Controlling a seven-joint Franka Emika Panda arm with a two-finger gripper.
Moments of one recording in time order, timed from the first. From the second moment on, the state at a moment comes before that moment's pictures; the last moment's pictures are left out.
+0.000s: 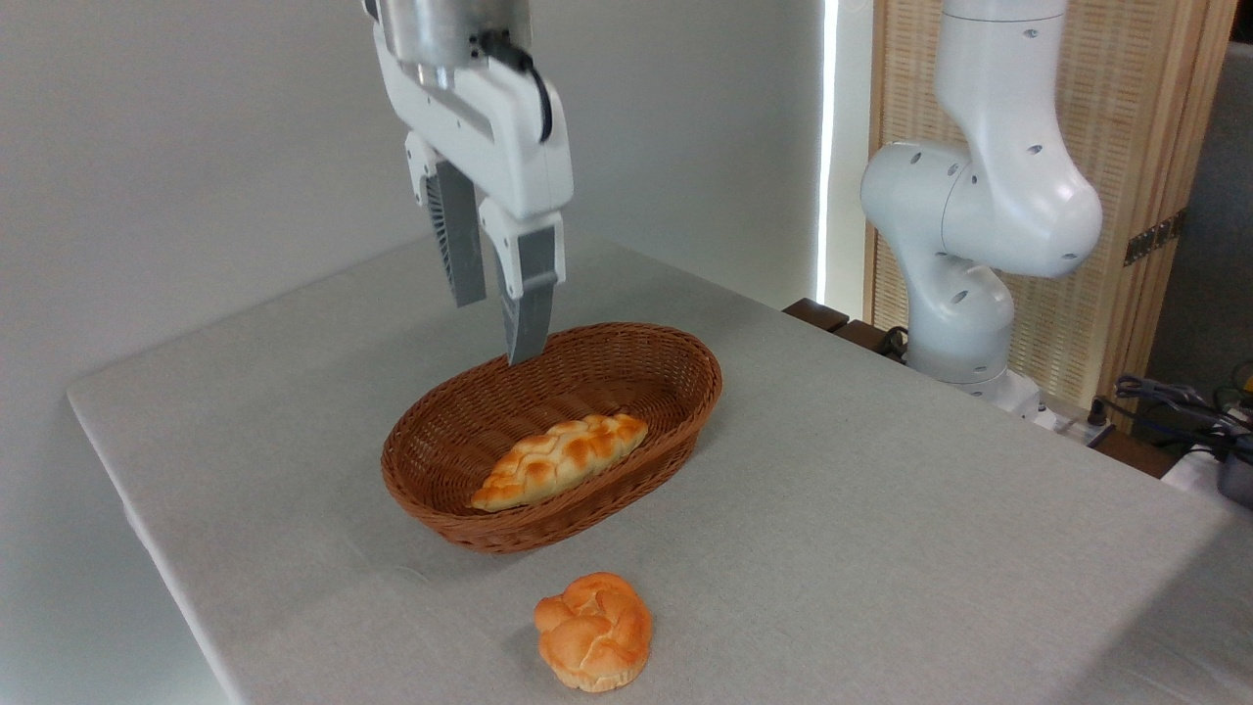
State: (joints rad) arm 0.02 -0.07 -0.04 -1.65 -0.12 1.63 0.88
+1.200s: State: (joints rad) arm 0.02 -0.02 -0.06 -1.60 -0.03 1.56 0.76
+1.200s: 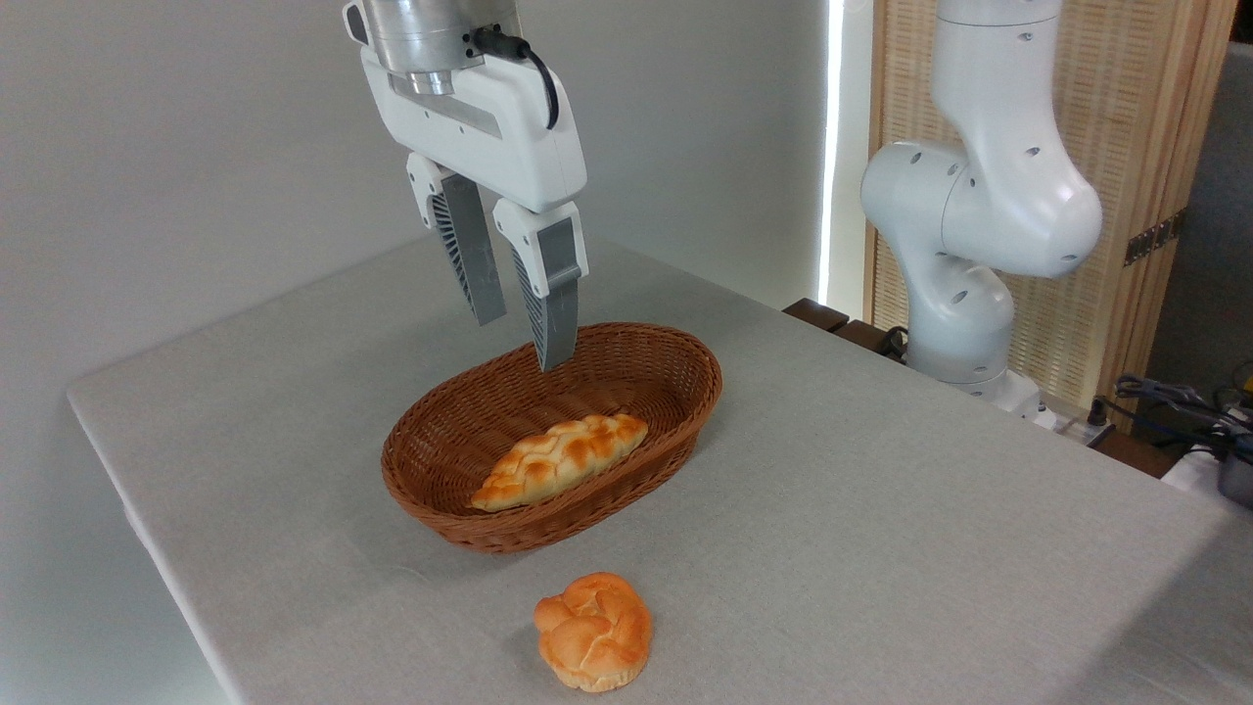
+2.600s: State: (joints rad) arm 0.02 -0.02 -0.06 -1.59 -0.01 1.57 0.76
